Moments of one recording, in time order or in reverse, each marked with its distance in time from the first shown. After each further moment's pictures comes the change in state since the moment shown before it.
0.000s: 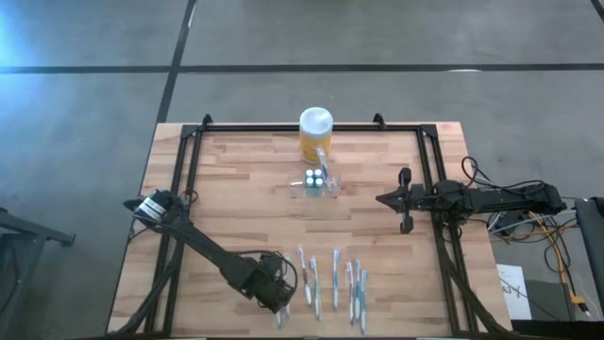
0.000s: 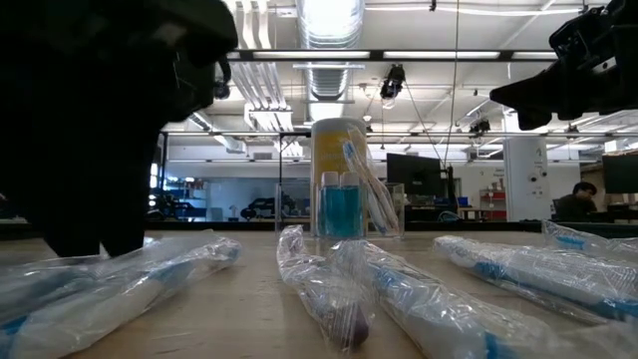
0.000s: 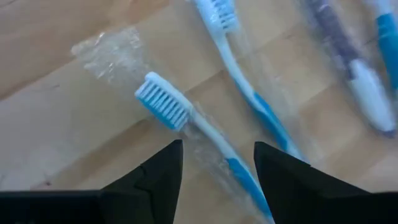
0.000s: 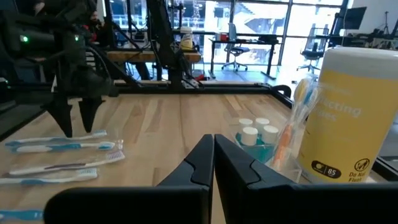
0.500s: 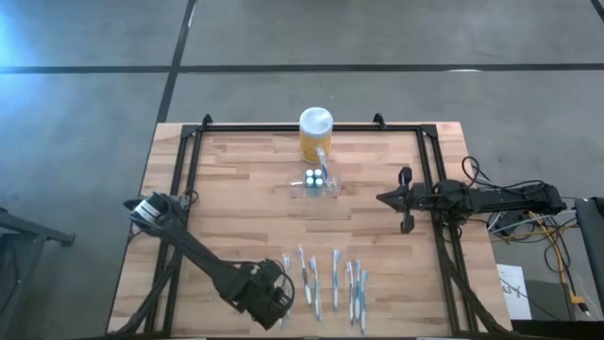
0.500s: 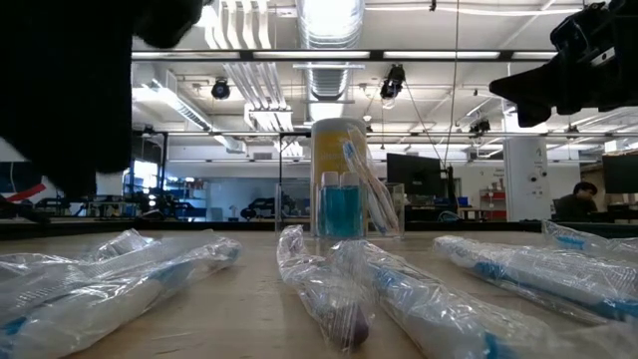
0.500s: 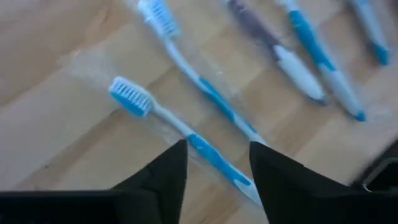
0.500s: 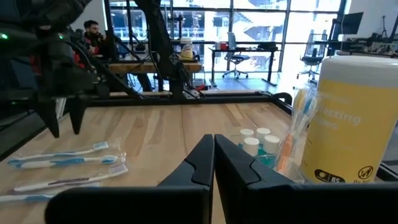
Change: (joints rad) left arm -0.071 -0.011 0.120 -0.102 -0.118 0.027; right arm 0.000 0.000 -0.001 0.044 0.000 0.026
